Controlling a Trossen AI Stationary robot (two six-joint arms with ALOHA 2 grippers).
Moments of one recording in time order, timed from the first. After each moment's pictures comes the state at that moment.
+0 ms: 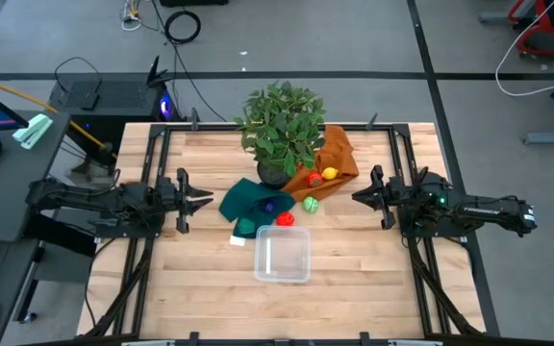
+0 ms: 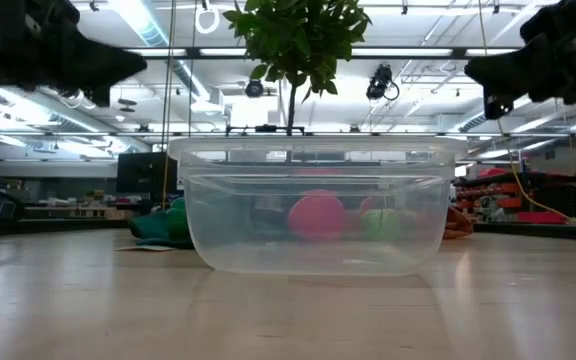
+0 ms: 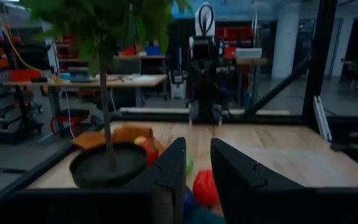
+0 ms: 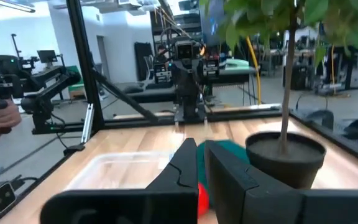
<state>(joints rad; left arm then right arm) -0.10 0.26 0.05 0.35 -0.24 0.01 -0.18 0.11 0.05 0.18 -0.24 0.10</state>
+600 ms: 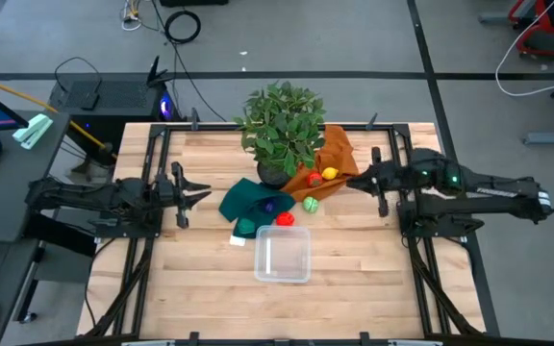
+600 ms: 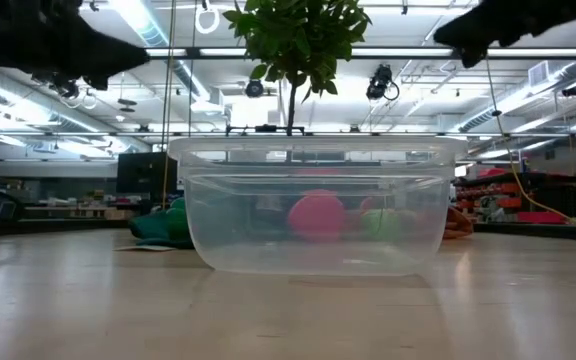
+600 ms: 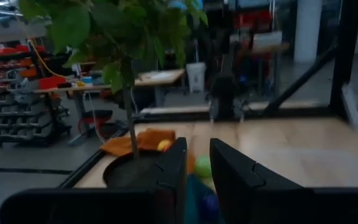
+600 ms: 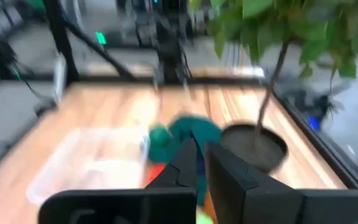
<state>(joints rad) -0.10 0.28 0.16 0.17 -0.33 0.11 -0.18 0.58 0.60 -0.27 -0.16 -0.09</state>
